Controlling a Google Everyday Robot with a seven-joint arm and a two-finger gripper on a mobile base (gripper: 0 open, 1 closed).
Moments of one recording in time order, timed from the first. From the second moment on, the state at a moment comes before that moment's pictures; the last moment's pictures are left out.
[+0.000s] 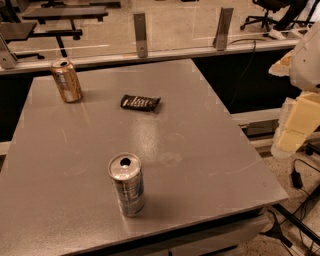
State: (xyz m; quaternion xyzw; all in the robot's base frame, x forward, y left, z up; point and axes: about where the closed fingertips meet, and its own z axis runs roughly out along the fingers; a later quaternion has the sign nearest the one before) arm 0.438 -0.217 0.976 -0.60 0.78 -0.03 0.16
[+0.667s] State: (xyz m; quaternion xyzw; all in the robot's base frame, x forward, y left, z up) arm 0.487 -0.198 0.978 -0.61 0.77 -0.01 0.20
